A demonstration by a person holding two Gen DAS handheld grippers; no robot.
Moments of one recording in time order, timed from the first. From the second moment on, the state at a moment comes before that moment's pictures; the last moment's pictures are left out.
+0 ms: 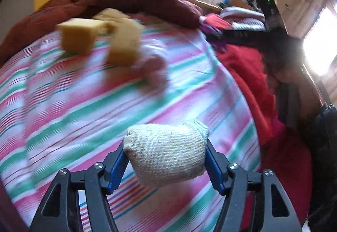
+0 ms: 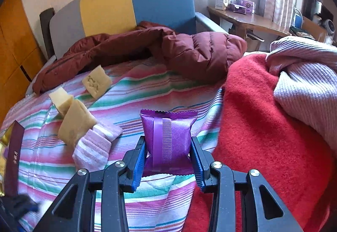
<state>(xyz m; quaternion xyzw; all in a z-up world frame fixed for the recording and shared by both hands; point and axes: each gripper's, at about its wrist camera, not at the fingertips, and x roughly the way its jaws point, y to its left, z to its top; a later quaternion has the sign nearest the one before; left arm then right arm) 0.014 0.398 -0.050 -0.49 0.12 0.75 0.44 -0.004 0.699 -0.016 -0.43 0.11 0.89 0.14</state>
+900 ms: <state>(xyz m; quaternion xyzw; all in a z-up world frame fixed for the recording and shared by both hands) 0.000 0.216 0.008 -0.41 0.07 0.86 0.30 -0.024 0.513 0.025 -0.45 0.06 0.89 -0.01</state>
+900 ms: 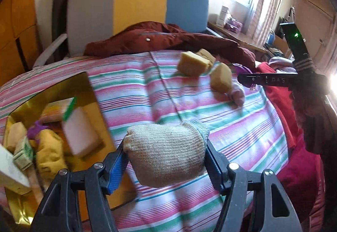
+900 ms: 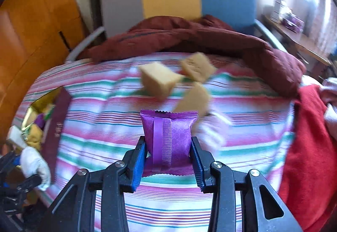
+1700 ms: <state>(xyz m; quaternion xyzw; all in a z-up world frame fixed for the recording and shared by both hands) -0.012 0.062 -0.006 -0.41 0.00 0.90 0.14 -0.015 0.309 0.012 -0.44 0.12 0.87 -0.17</state>
